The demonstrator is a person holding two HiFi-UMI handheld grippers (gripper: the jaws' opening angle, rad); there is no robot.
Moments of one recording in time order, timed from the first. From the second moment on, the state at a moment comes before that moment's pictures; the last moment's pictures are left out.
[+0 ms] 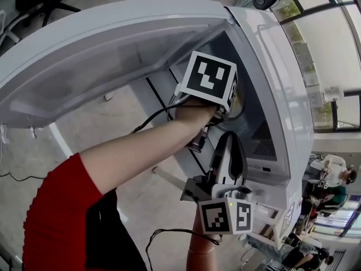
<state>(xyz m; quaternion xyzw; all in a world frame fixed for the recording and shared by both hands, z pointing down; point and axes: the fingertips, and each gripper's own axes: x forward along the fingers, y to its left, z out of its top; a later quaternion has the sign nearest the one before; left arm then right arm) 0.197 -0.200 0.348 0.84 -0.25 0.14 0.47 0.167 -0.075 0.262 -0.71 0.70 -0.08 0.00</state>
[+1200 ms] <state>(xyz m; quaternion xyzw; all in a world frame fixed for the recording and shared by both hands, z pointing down) 0.191 -0.214 0.350 0.90 -0.31 0.23 0.21 0.179 -0.097 0.307 -0.71 0.67 -0.21 -0.04</state>
